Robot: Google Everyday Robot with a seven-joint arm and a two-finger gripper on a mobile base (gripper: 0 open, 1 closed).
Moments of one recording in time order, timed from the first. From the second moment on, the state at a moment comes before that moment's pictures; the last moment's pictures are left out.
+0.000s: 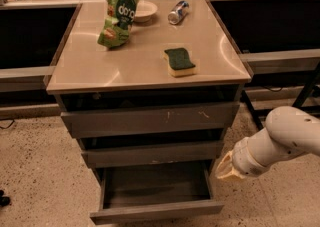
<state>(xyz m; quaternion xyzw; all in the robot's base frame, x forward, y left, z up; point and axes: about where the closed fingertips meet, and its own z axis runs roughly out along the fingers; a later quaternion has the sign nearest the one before) 0.423 -0.196 0.604 -0.63 0.74 0.16 0.16</state>
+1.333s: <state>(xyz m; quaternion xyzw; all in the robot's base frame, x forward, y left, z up) 0.422 -0.184 0.482 -0.64 0.71 0.23 0.17</state>
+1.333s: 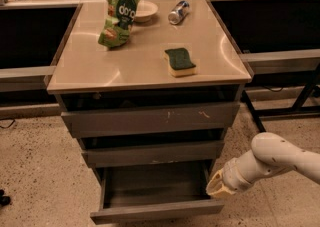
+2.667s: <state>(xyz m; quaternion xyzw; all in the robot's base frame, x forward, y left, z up) 0.415 -0.161 0.256 -0.65 0.68 0.30 0.15</state>
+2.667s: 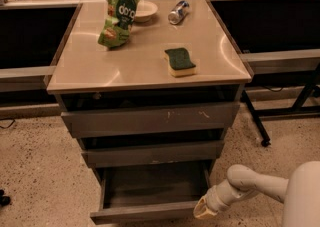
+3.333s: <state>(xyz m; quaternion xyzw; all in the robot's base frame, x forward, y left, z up) 0.420 -0.159 0.245 -0.66 0.68 0.29 0.15</state>
